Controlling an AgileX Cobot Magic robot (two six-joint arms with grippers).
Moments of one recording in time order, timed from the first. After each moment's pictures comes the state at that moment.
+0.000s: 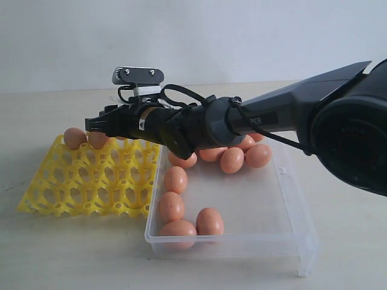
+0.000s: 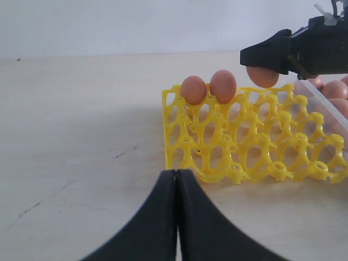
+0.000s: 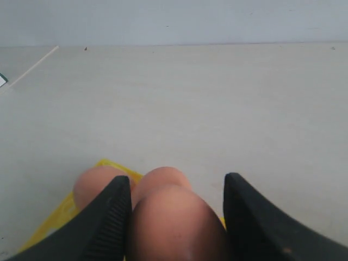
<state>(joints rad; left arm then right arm) -0.05 0.01 0.00 -0.19 0.37 0.13 0.73 2.36 -1.59 -0.08 -0.28 0.45</state>
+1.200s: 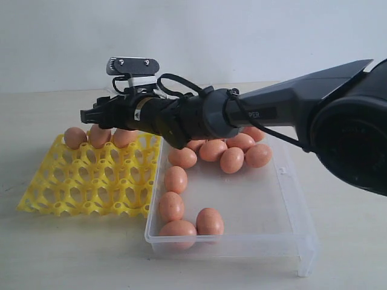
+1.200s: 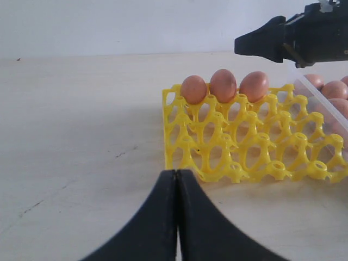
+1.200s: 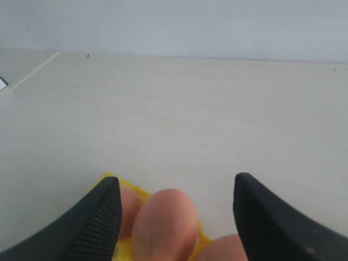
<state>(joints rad) -0.05 0.01 0.00 -0.19 0.37 0.13 0.73 2.35 -1.66 -0.08 -0.21 0.42</state>
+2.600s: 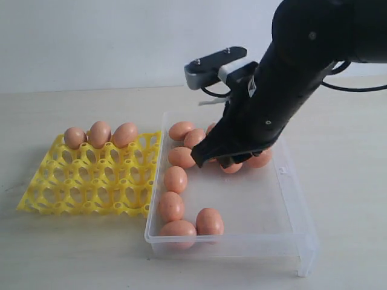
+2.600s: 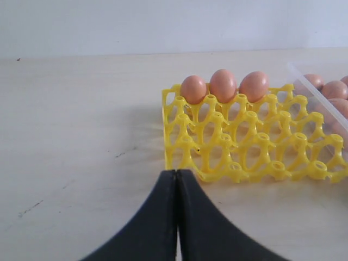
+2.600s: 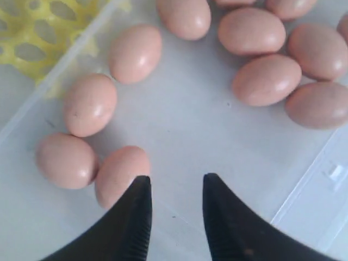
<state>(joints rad) -0.05 0.01 0.00 -0.19 0.37 0.13 0.65 1.66 -1.19 0.00 0.82 0.03</state>
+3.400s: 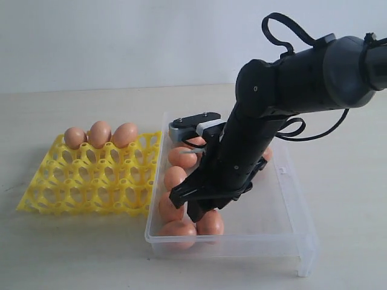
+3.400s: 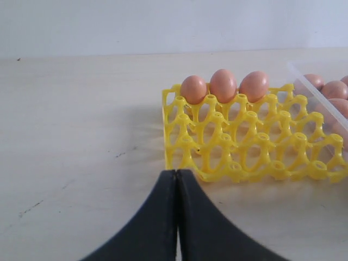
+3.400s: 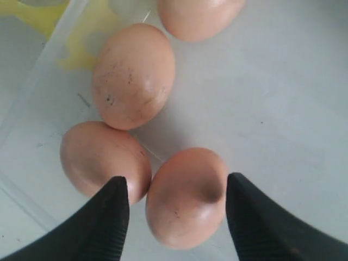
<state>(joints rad) -0.05 0.01 0.00 -0.19 0.37 0.13 0.62 1.90 -1.19 0.33 0.78 -0.20</state>
